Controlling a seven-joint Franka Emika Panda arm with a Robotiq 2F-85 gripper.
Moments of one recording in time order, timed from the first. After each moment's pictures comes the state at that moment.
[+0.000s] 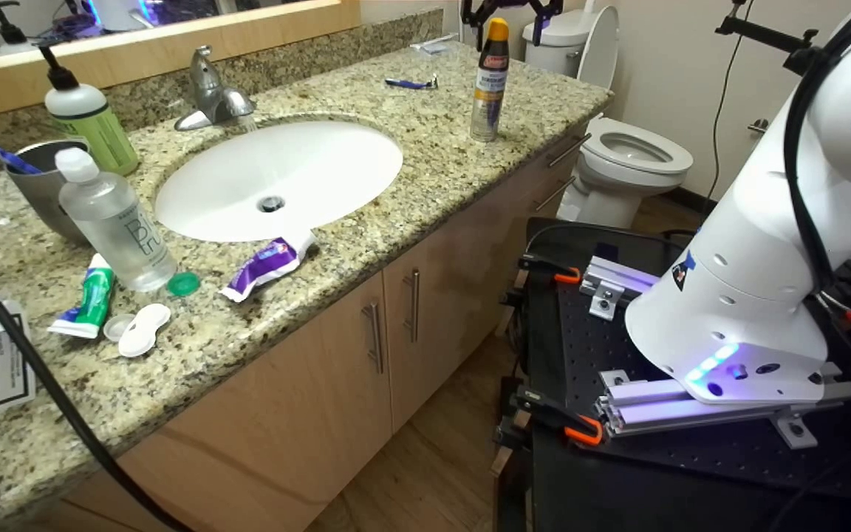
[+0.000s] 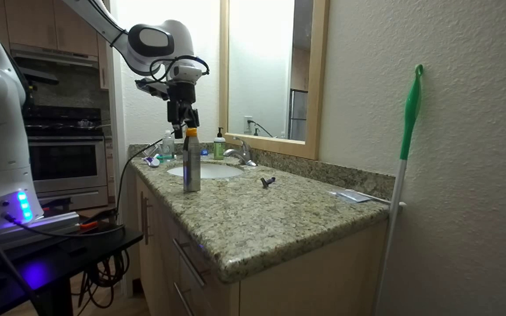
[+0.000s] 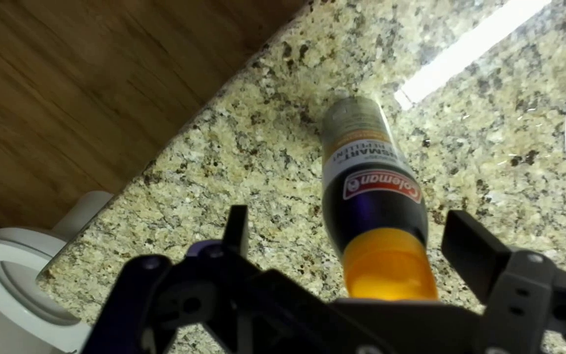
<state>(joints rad) -0.51 -0.25 -0.34 -2.49 -0.35 2.31 0.69</state>
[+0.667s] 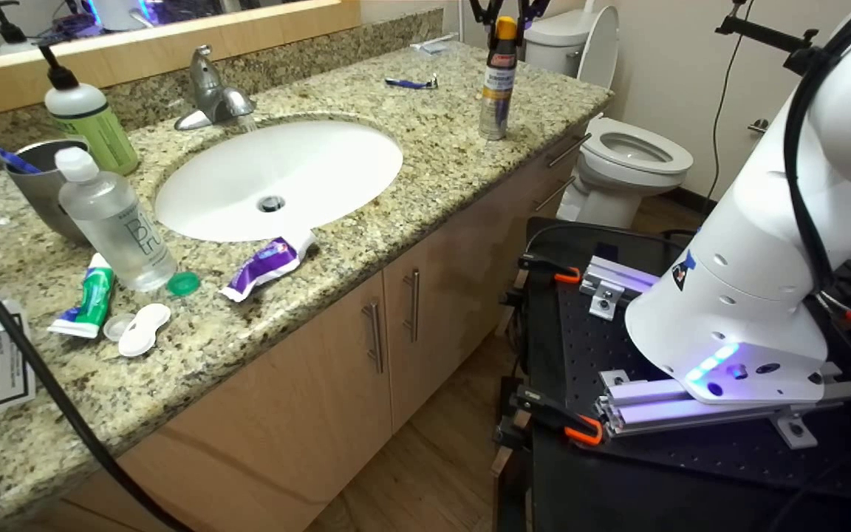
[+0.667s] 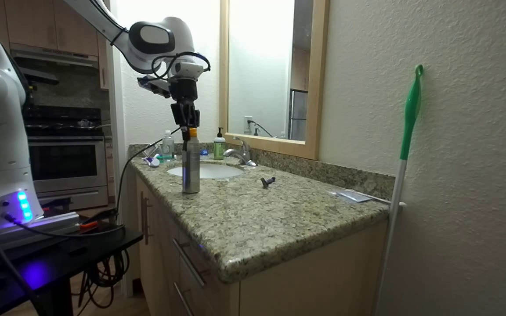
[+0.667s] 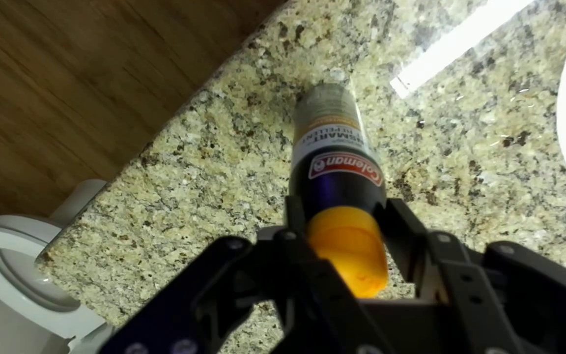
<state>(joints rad) -0.51 -0.26 -0.34 -2.48 -0.36 2.31 0.69</state>
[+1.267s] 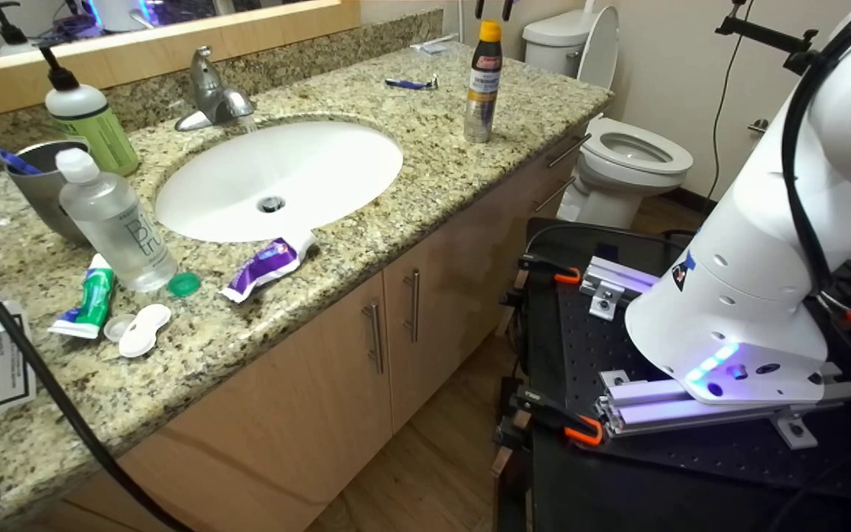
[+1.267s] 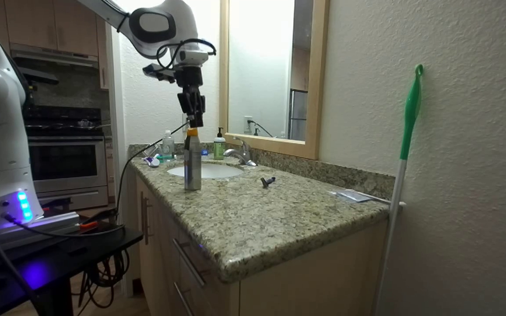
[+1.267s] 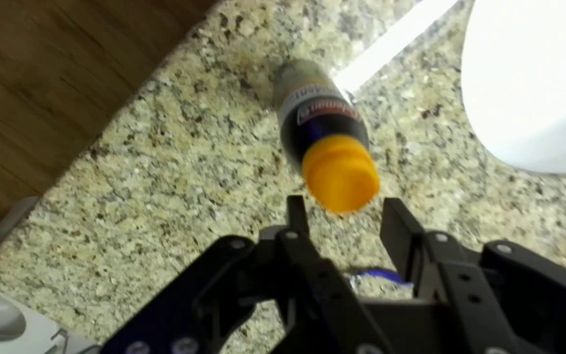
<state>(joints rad) -0.50 -0.28 -0.36 -2.40 -0.17 2.29 0.56</state>
